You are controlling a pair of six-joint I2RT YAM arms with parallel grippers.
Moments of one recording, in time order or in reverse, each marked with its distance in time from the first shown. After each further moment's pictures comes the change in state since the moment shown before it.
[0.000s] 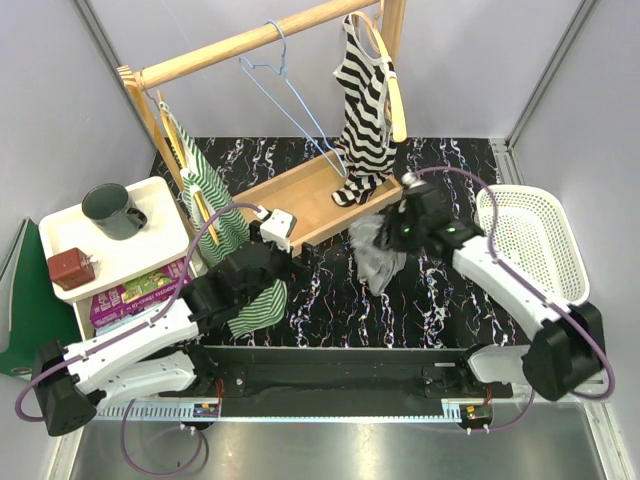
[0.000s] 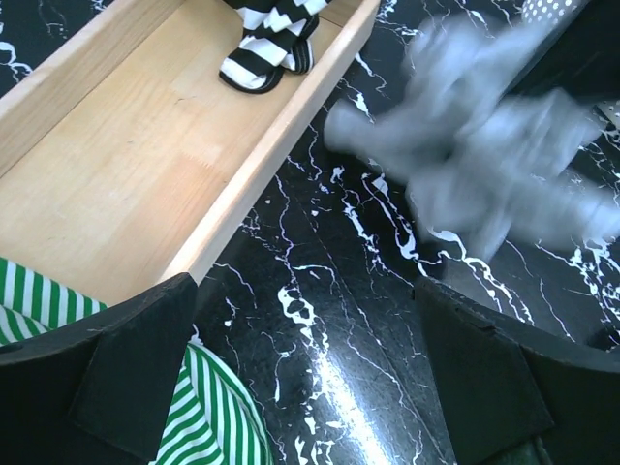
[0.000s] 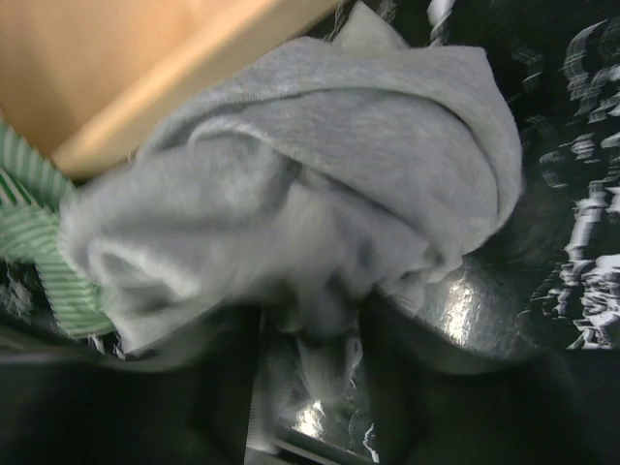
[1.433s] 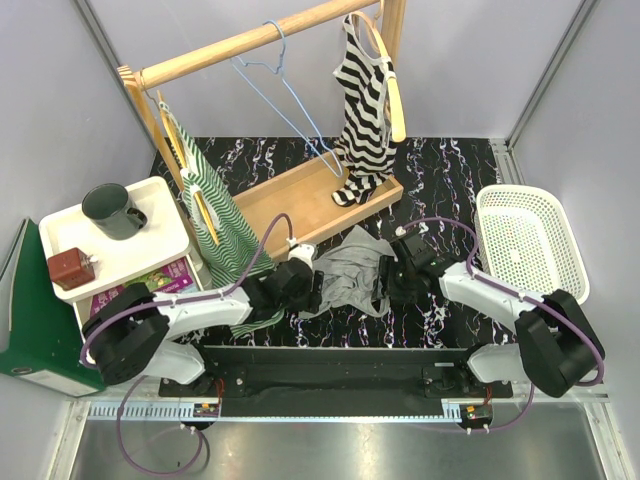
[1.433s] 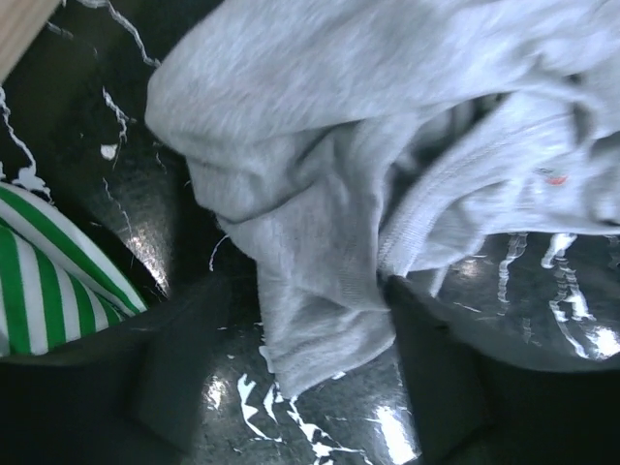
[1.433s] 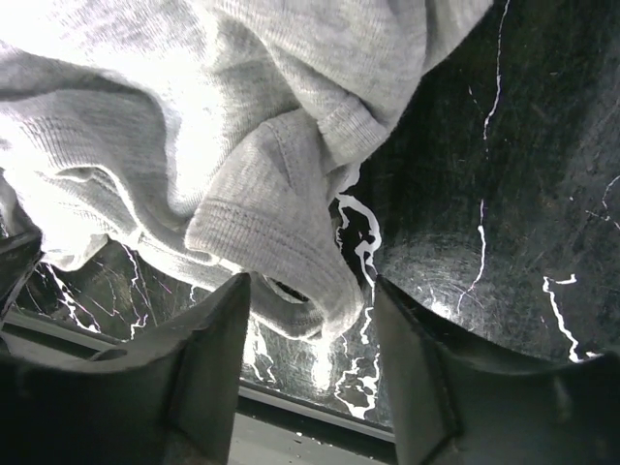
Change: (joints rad) left arm 0.000 0.425 -0.137 0.060 0.141 -0.318; right arm 0.158 0.065 -0.359 0.079 -0.045 0.150
